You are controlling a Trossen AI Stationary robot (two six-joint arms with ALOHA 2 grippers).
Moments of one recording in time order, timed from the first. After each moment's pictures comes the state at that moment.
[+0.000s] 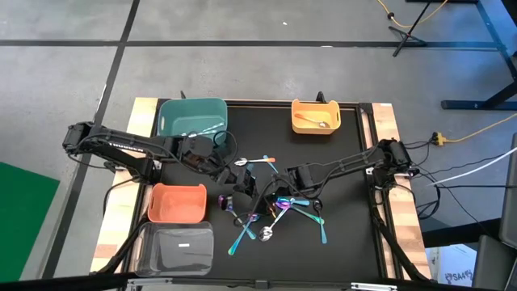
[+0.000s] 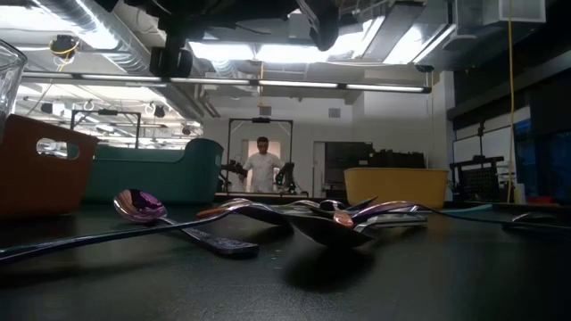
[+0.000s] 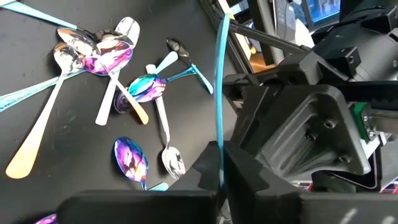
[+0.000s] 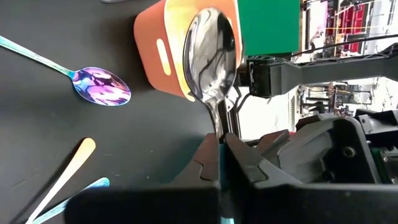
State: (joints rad) left arm -0.03 1.19 0.82 -0.12 0.22 -1.04; right arm 0.26 1.87 1.56 -0.24 0.25 -1.24
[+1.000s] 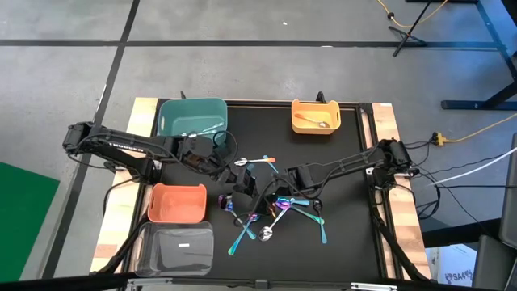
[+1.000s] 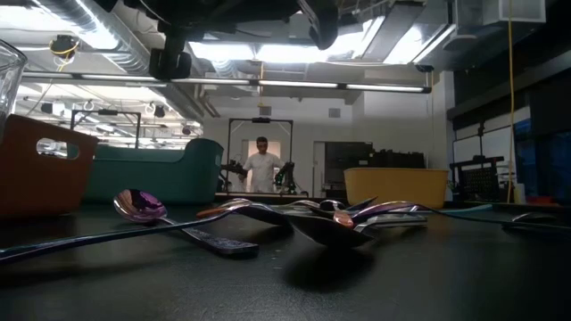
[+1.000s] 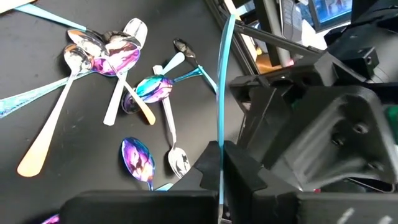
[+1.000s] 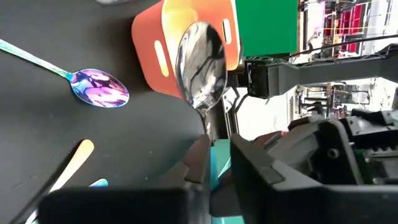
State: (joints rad) left arm -0.03 1.19 0.82 -0.13 0.20 -1.03; right arm 0.26 1.87 1.56 -0.23 0.25 -1.24
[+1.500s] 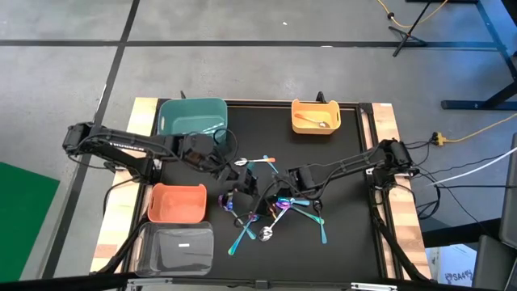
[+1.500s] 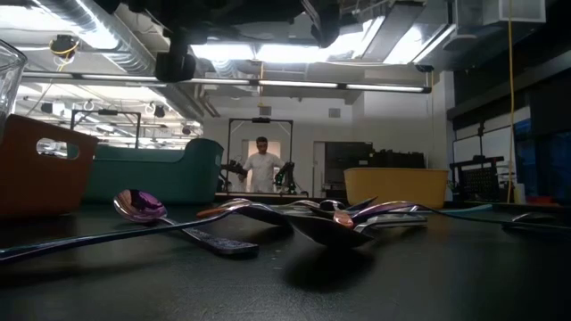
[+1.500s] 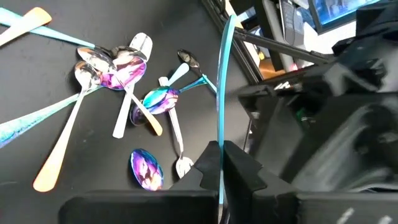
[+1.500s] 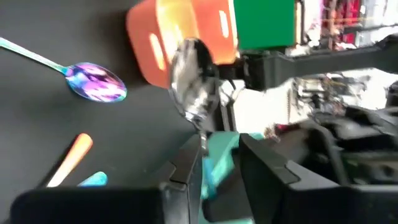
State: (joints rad) left arm 0.00 1.19 0.82 -0.12 0.20 -0.98; right arm 0.28 1.86 1.56 -0.24 0.31 -1.22
